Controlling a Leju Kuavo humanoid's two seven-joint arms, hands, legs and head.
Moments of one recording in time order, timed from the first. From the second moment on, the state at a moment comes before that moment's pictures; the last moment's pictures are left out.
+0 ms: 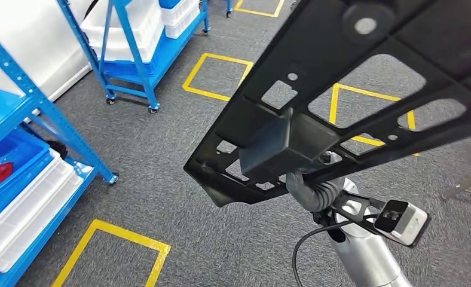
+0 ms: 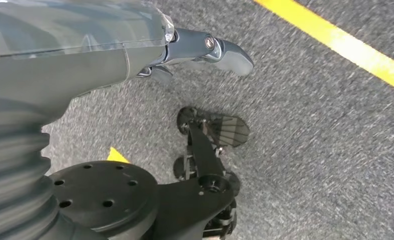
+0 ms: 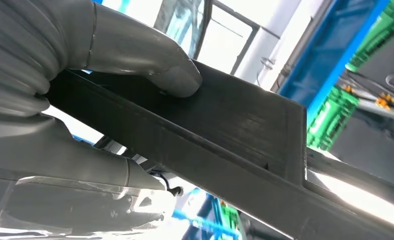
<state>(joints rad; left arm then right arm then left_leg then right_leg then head) -0.04 -0.04 0.42 -0.21 -0.15 0.03 -0.19 -0.34 -0.17 0.39 -1.84 -0.10 0.29 -0.65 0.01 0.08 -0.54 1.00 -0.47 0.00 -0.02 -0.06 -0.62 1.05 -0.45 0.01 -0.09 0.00</state>
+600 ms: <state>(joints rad) -0.04 -0.03 0.44 -0.21 -0.15 0.03 -0.19 -0.28 -0.19 0.35 -1.88 -0.11 0.33 -0.65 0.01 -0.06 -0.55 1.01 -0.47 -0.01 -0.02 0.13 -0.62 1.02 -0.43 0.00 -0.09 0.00</state>
